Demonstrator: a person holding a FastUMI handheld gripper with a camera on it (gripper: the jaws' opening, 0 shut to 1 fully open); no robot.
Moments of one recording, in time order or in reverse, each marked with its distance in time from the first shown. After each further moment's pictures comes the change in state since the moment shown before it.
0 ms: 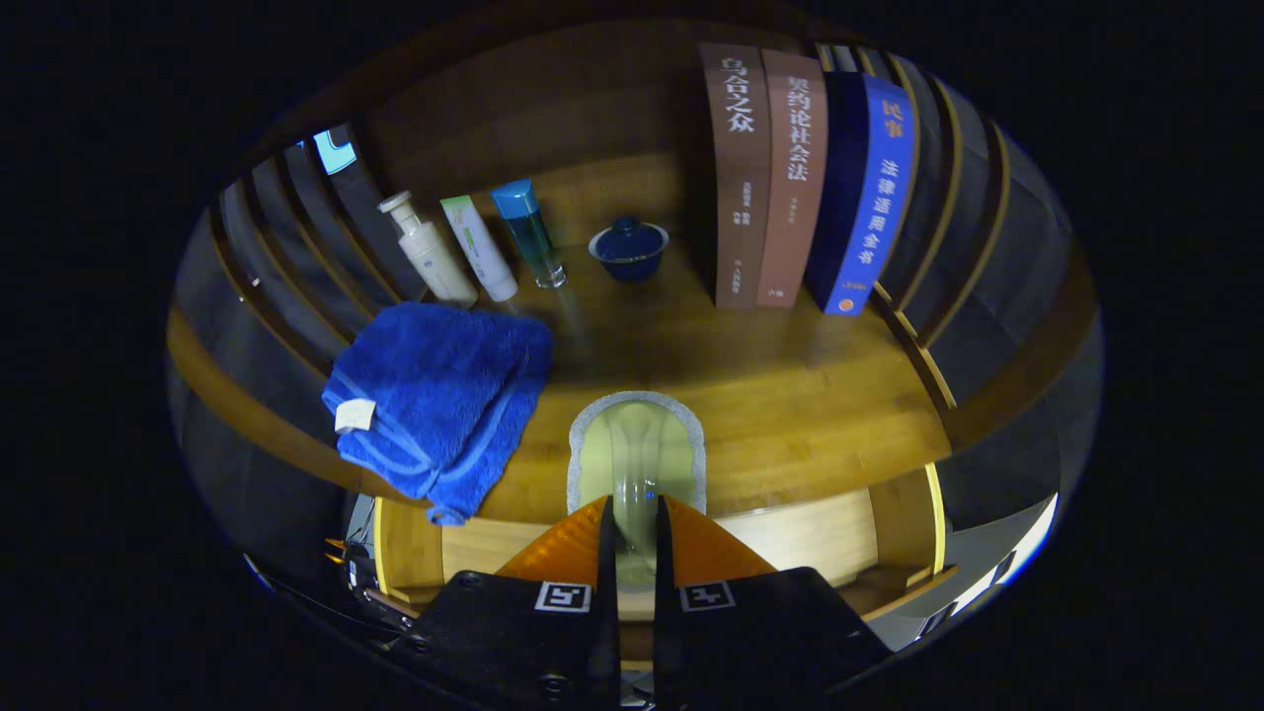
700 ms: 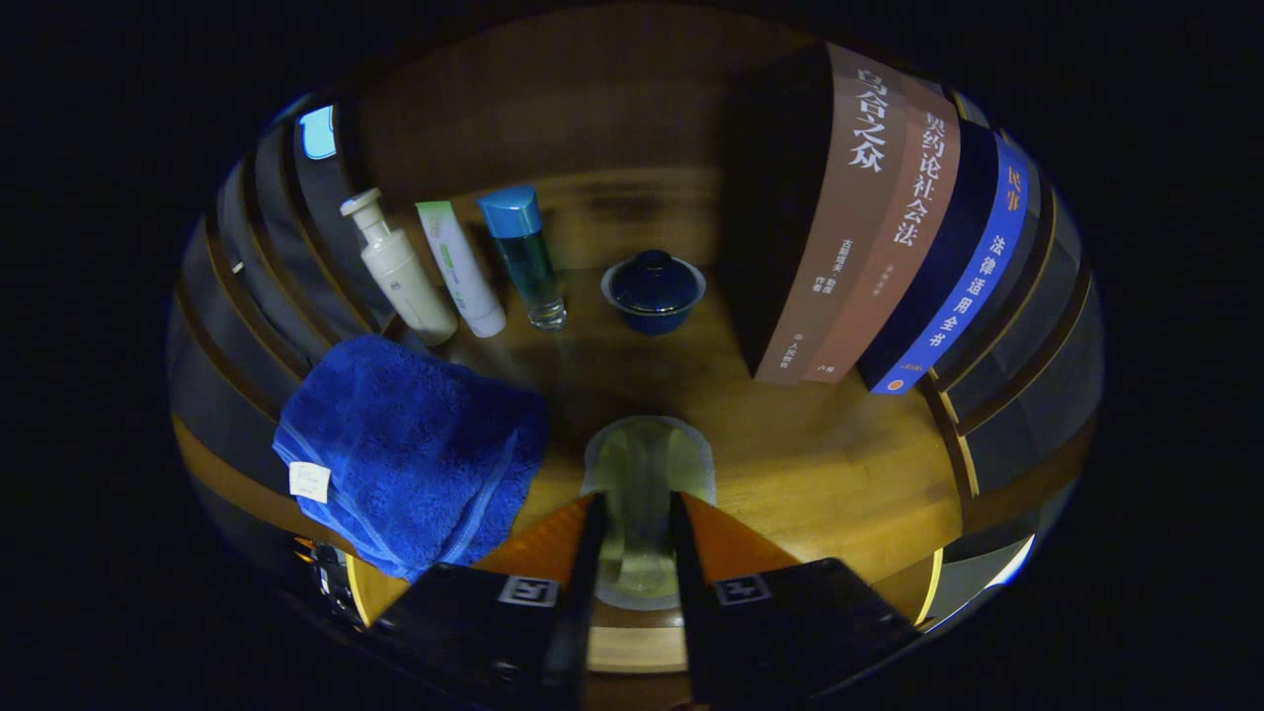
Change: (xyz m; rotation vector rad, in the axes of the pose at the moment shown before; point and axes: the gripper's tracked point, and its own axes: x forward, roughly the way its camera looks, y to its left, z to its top) arm 0.053 0.022 0.045 -0.072 -0.050 -0.016
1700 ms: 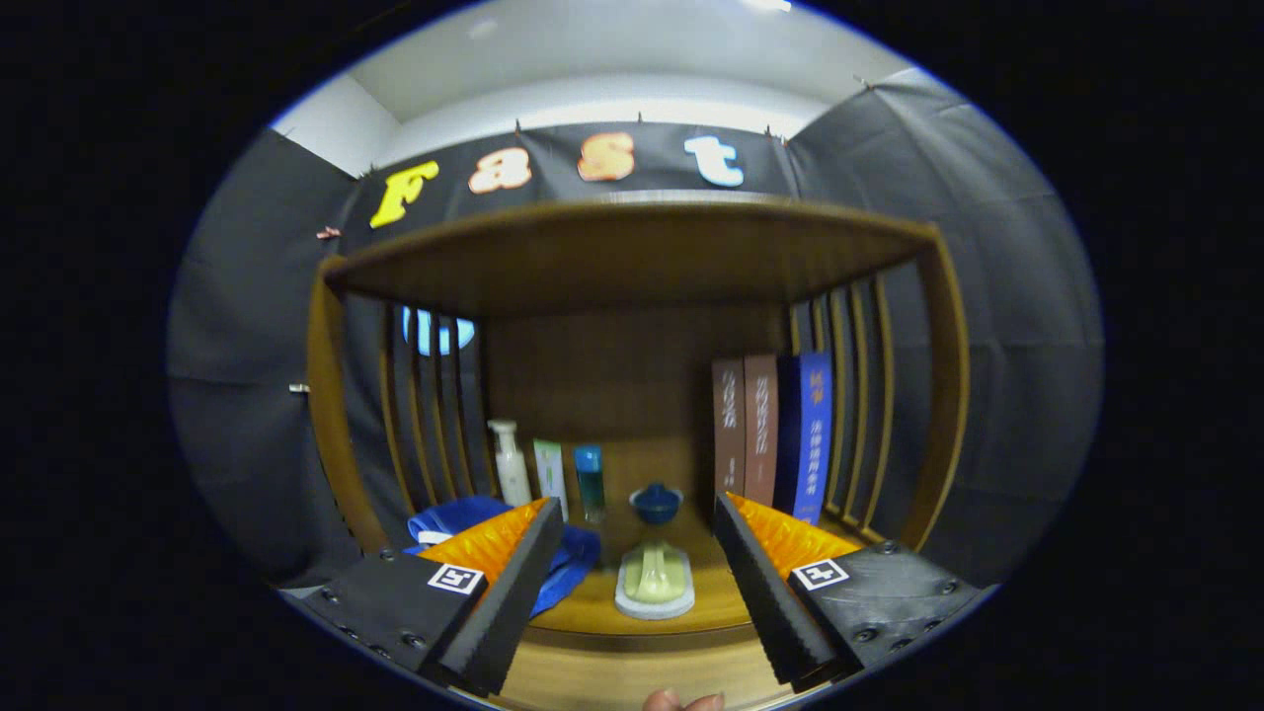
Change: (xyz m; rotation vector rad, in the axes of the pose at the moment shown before) arm -0.219 -0.010 -0.002 -0.030 -0.991 0.020
